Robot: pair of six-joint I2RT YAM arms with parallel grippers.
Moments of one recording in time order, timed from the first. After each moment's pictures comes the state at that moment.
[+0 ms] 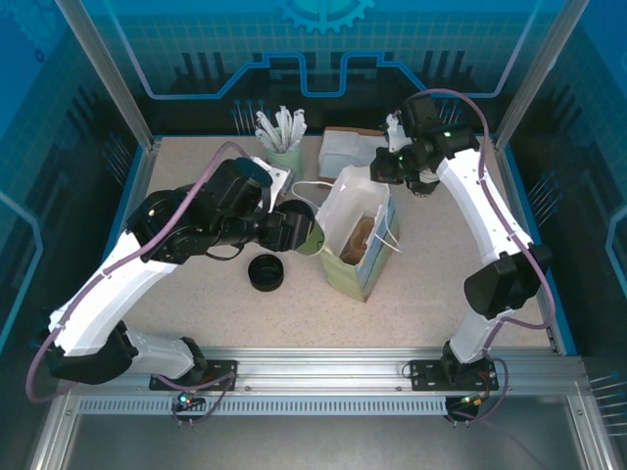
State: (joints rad) left arm -0.87 1.33 1.87 -1.31 -0.11 -0.47; right arm 0.32 1.75 1.94 -1.21 -0.29 0.33
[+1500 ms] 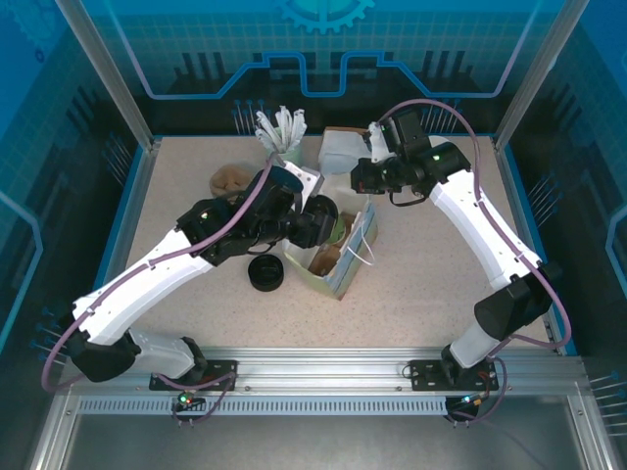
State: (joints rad) left arm -0.87 1.35 1.58 -0.93 -0.15 -0.36; right arm 0.45 1.61 1.77 -1.01 -0.26 0.40
